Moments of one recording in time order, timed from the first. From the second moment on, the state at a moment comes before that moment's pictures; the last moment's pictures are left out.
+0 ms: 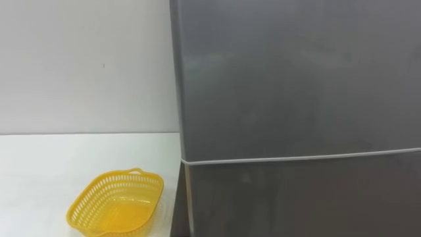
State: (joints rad) left arm 0.26 0.18 0.04 1.10 0.35 0.14 -0.12; right arm 0.14 -0.21 0.04 1.29 -0.35 0.09 0.08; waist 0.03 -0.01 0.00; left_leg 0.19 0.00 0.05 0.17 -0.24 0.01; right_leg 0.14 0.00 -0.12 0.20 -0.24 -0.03
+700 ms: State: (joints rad) left arm 0.25 0.17 0.27 0.89 -0.05 0.02 0.21; right arm 0.14 -0.22 0.01 1.28 -0.32 0.04 0.00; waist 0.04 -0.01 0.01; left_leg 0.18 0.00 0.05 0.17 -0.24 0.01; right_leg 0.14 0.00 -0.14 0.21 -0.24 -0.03
